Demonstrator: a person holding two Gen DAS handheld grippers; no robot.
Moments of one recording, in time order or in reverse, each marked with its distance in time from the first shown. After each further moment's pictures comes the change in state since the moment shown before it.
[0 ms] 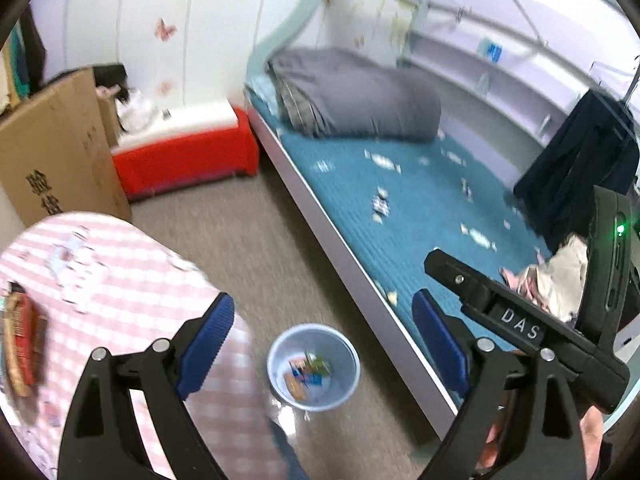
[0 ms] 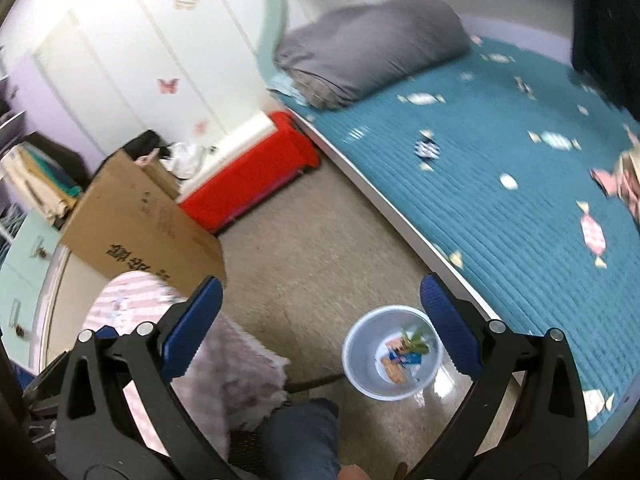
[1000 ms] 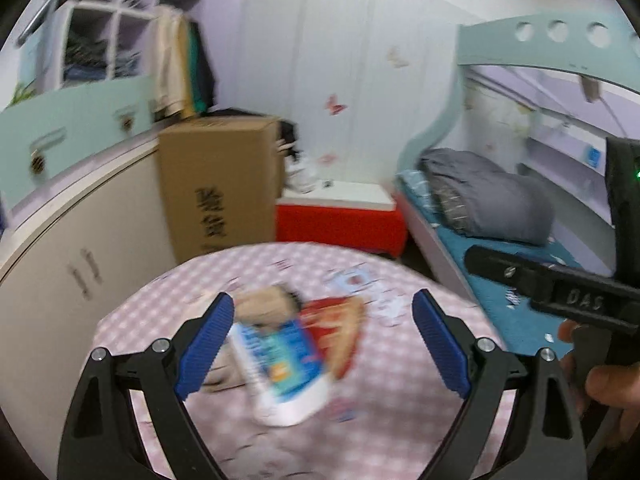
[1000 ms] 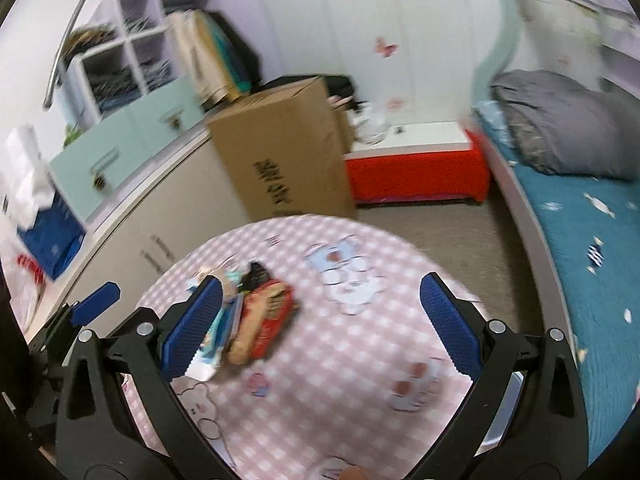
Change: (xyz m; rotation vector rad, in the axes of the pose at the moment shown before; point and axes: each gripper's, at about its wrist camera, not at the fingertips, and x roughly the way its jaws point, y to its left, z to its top) left arm -0.193 0.246 -0.081 -0.227 -0.301 0.401; right arm 0.007 0.300 -0.085 -0.550 0.087 0.393
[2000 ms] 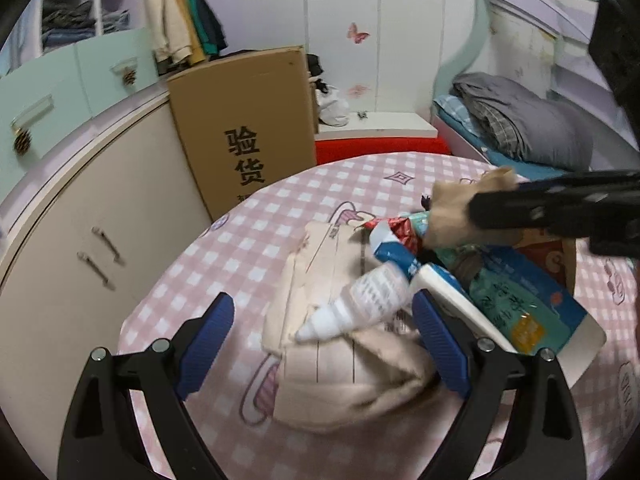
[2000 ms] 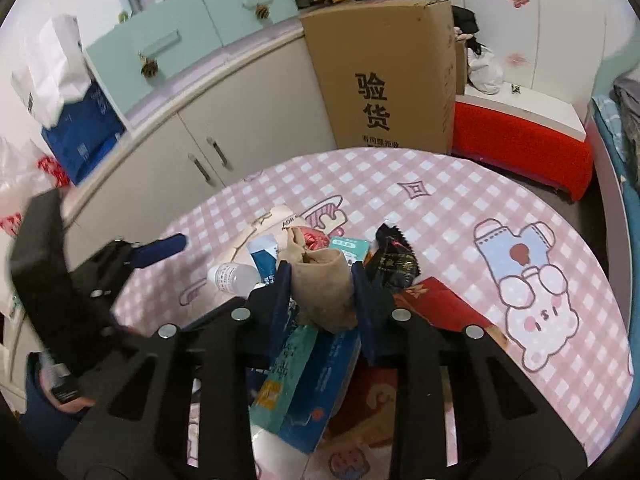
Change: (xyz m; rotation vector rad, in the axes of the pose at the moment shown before) left arm 0.122 0.114 -0.036 0.161 0.204 0.063; right arm 0.147 0.082 -0.008 -0.182 0.252 0.230
